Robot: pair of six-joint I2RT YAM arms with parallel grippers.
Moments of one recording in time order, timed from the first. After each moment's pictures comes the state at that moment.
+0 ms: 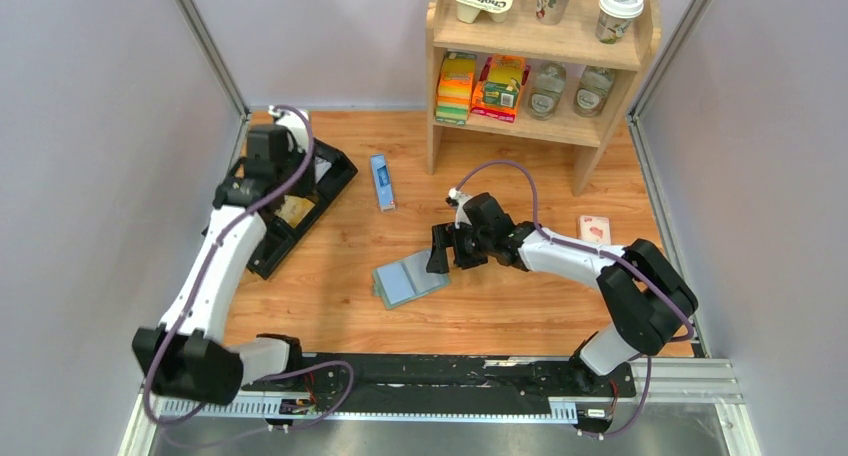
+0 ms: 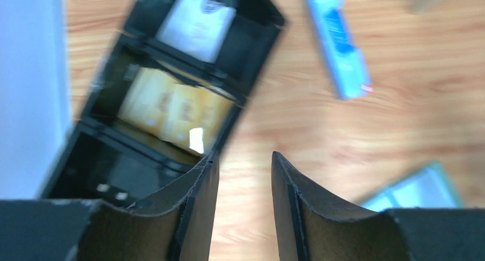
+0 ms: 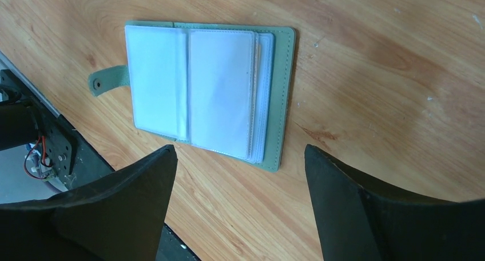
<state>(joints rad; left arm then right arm) -0.07 1.28 1.25 -0.65 -0.04 0.05 0.71 1.56 0.84 -0.11 -0.31 0.48</state>
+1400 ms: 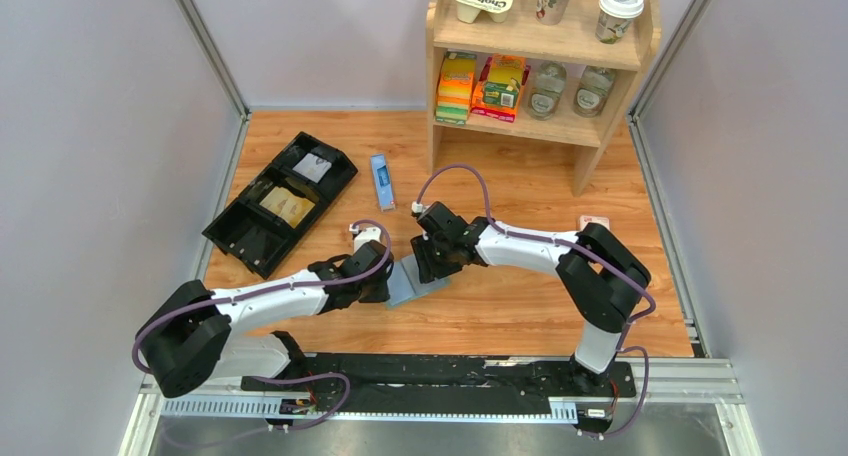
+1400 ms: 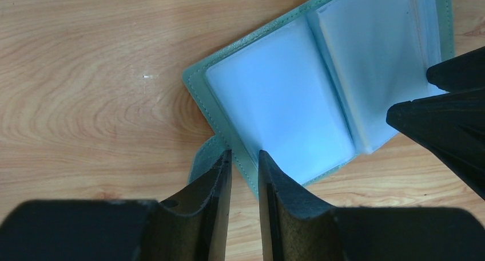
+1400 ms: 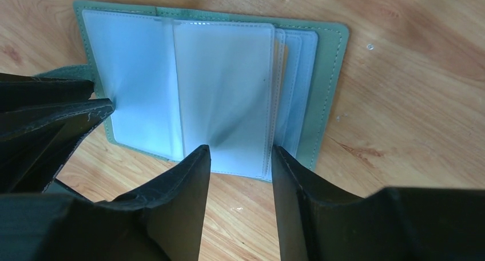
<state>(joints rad) -0.85 1.23 0.52 -0.29 -0.25 -0.79 0.89 1.77 1.09 -0.37 -0.09 0.48</state>
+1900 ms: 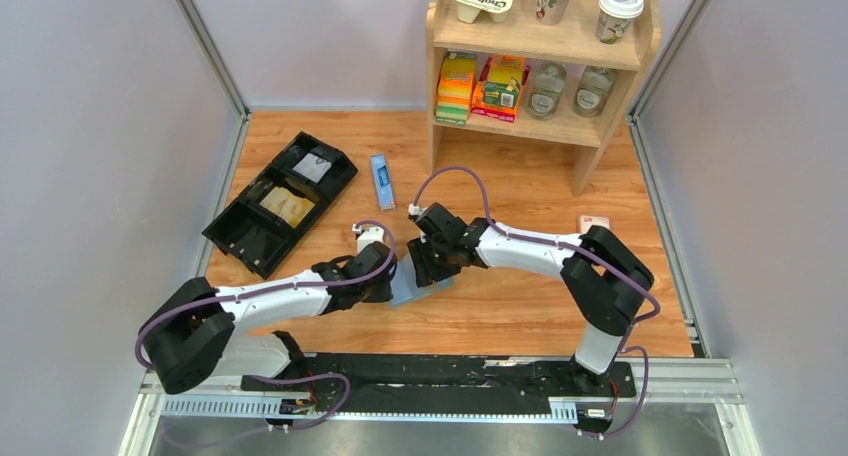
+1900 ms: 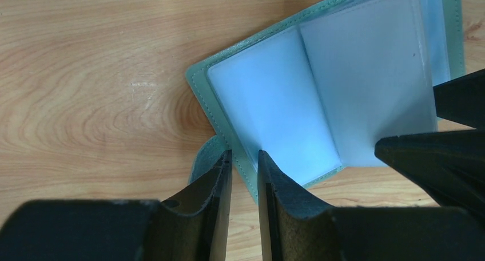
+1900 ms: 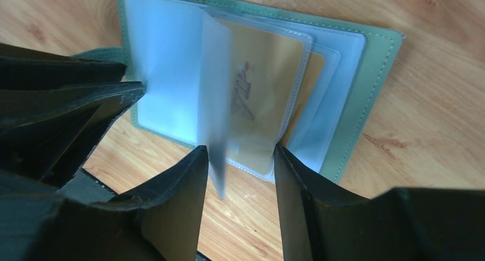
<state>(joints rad) -0.88 1.26 0.52 -0.26 -0.27 -0.80 0.92 1.76 1.10 -0.39 -0.12 0.48</state>
